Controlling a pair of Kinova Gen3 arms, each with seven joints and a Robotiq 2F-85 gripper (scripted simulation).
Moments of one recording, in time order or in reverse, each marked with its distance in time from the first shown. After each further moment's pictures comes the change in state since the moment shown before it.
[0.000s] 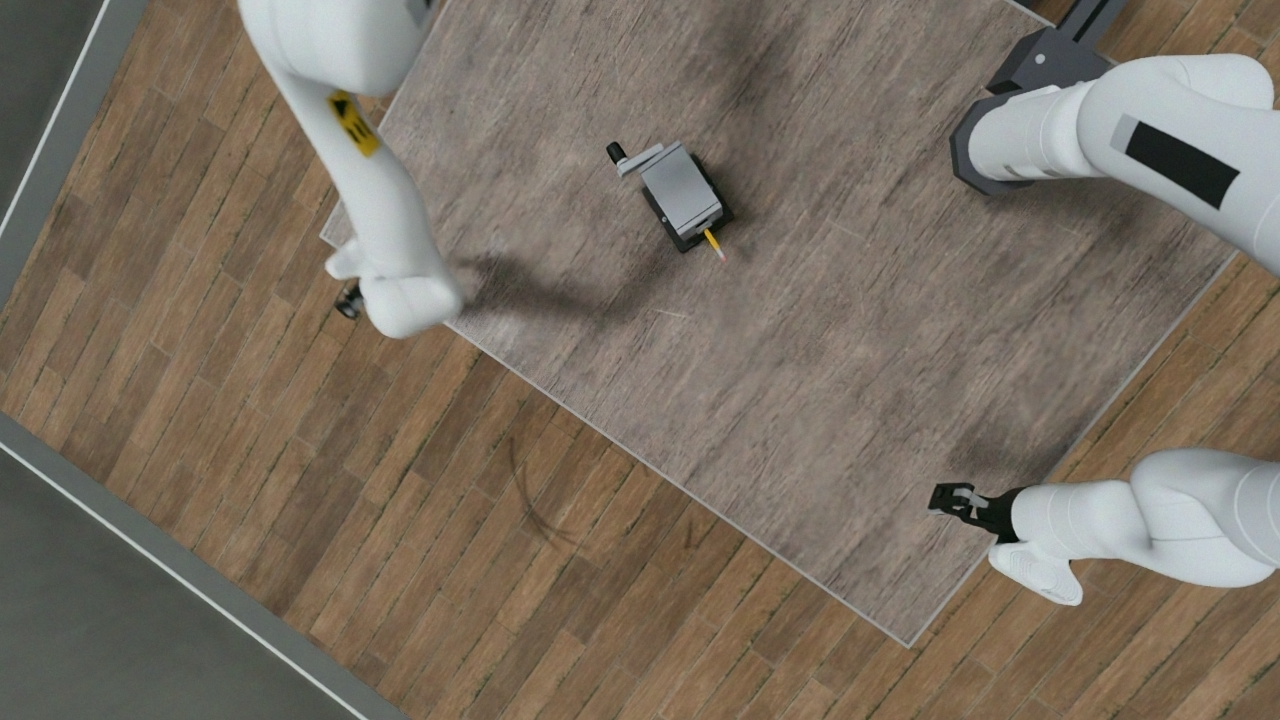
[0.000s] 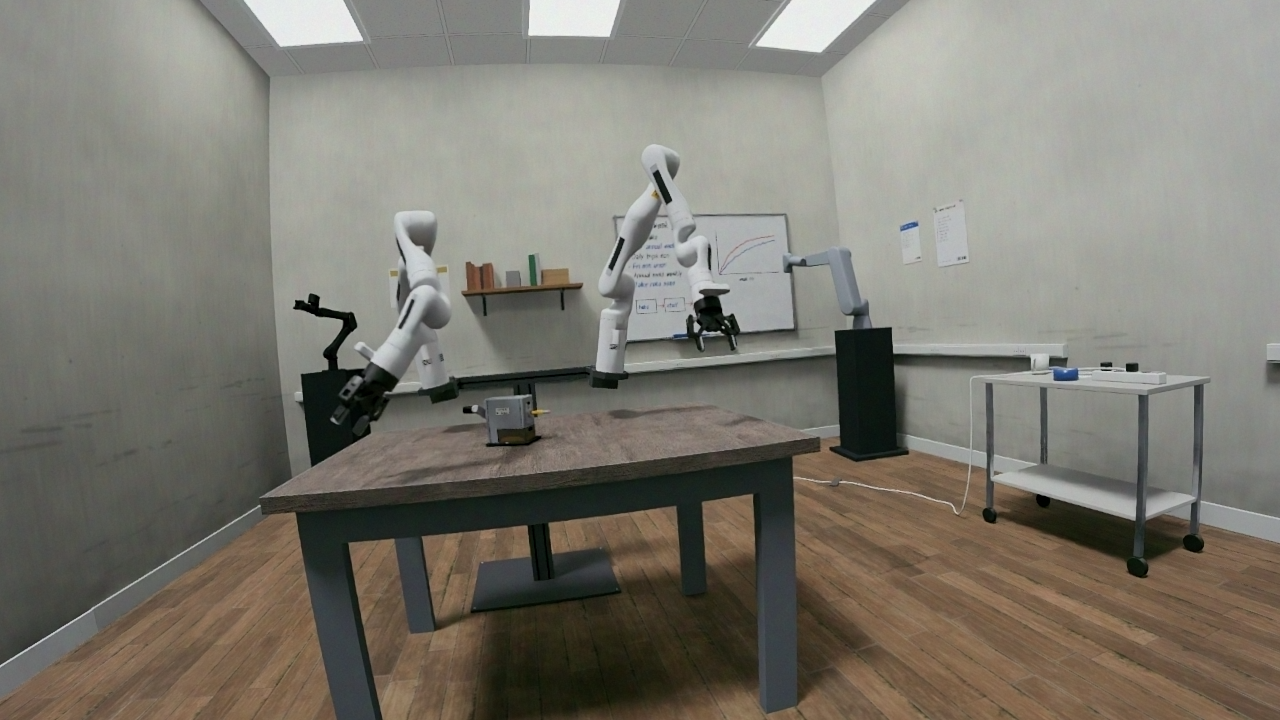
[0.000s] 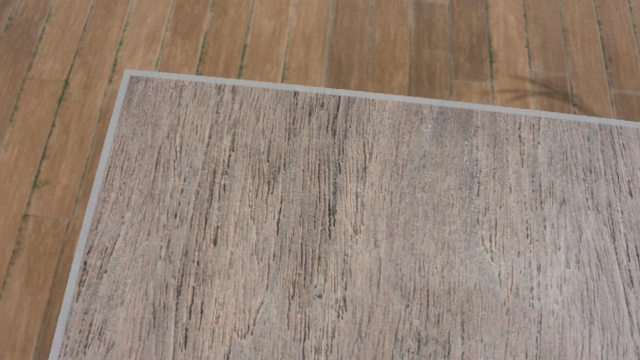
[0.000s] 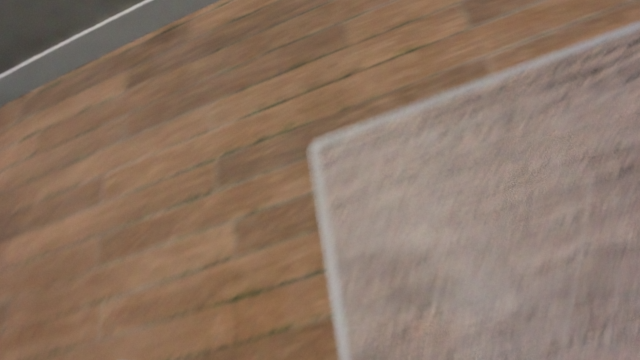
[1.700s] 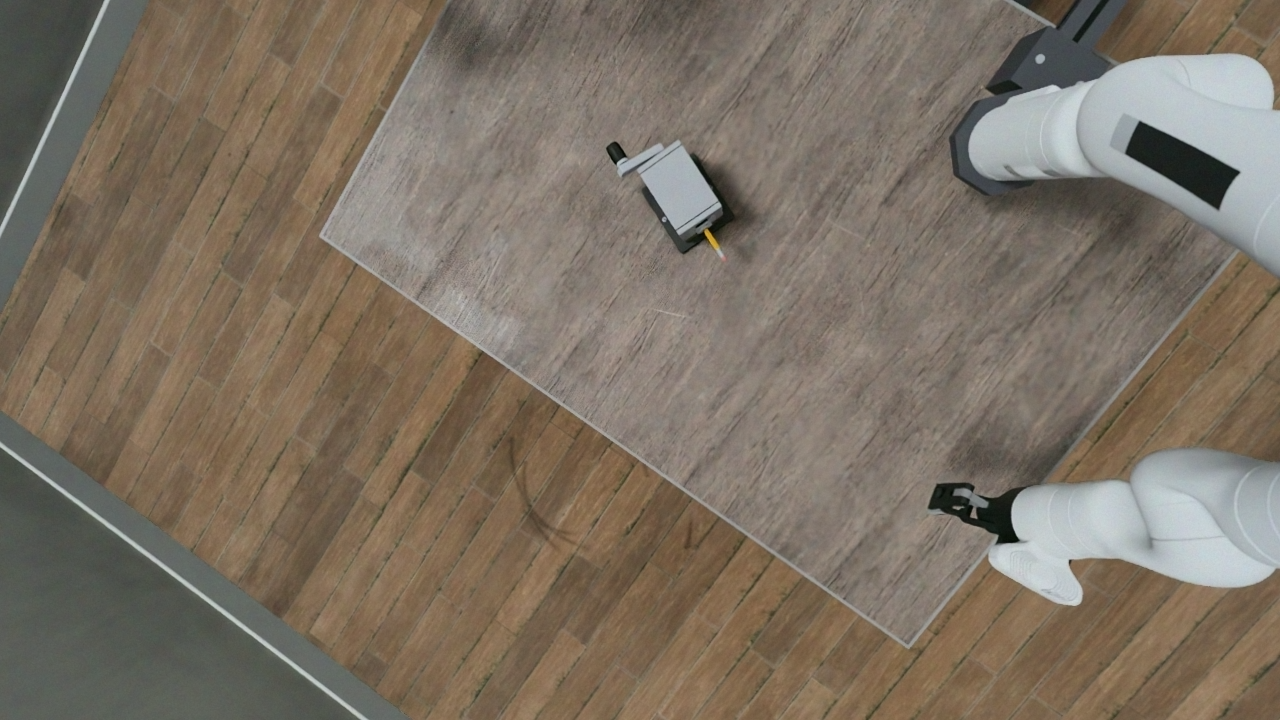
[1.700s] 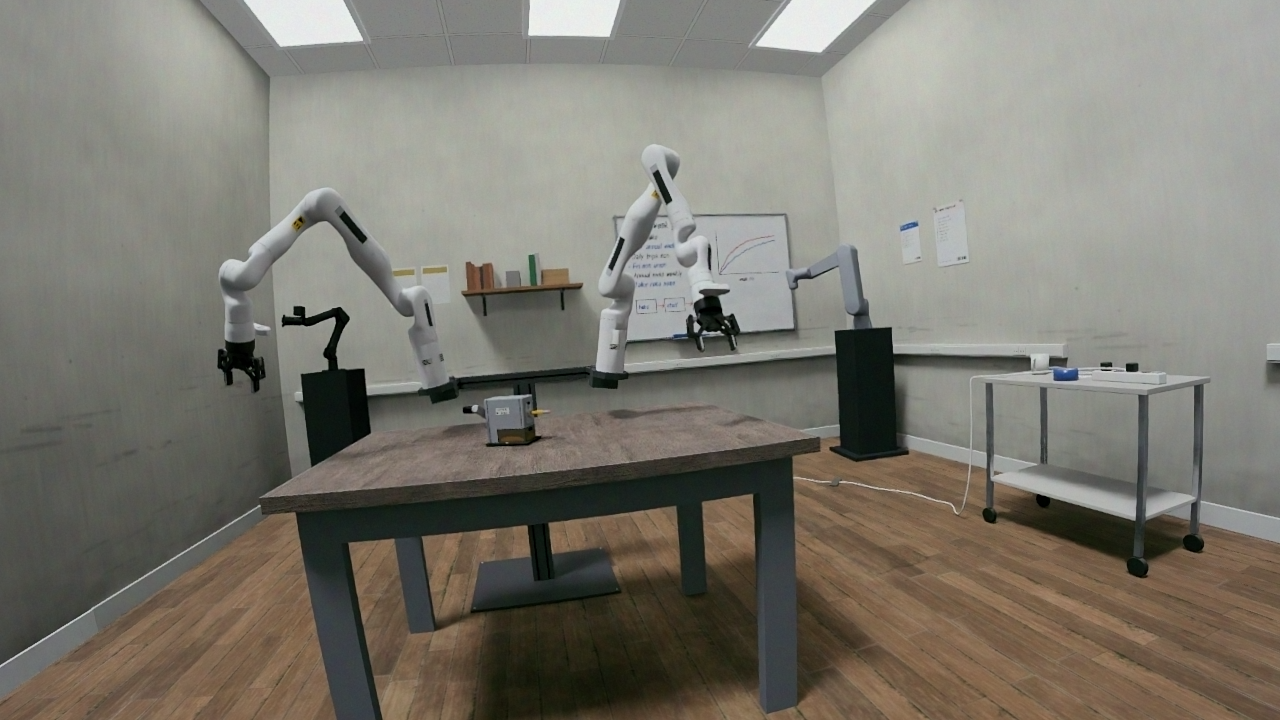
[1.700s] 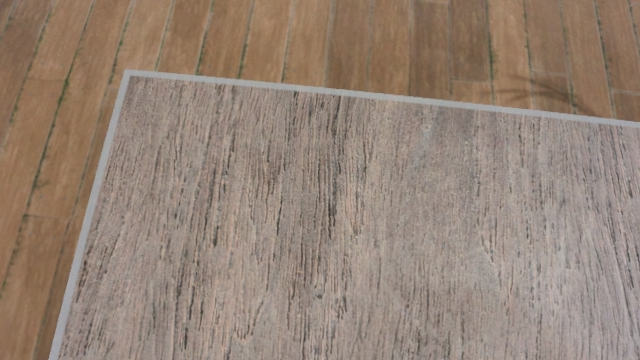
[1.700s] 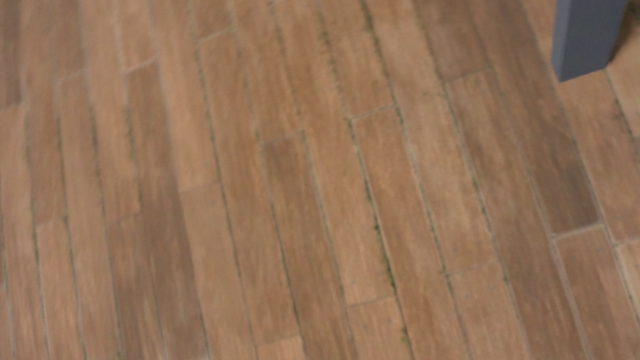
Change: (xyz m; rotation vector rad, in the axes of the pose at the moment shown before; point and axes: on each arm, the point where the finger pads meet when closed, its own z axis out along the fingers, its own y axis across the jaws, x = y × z) left arm 0.000 0.000 0.000 0.000 0.000 0.000; right arm 0.491 0.228 0.086 -0.703 0.310 1.391
